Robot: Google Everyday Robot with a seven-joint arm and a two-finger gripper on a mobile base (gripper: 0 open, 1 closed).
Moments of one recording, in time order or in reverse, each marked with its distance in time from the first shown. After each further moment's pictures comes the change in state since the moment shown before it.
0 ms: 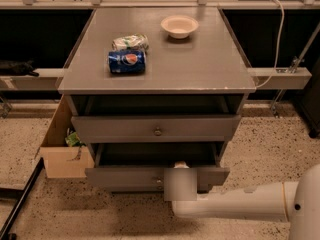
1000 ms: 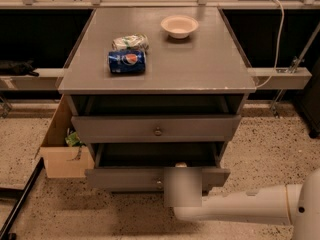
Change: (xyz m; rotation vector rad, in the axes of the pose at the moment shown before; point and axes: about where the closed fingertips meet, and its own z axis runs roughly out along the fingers) arm 0.002 0.007 -0.004 -0.005 -0.006 0.000
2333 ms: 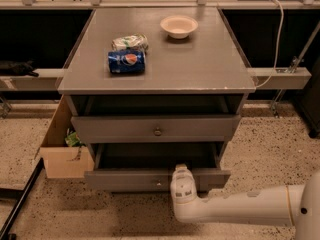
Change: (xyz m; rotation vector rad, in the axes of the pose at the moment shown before) arm -0.001 0.002 -0.006 0.000 -0.007 0.001
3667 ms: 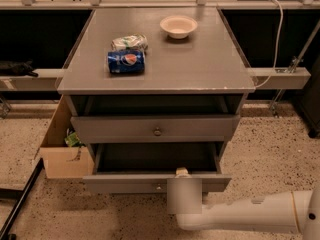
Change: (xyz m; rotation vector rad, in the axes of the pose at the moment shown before) arm 0.002 0.017 -0.011 -0.003 -0.015 0.006
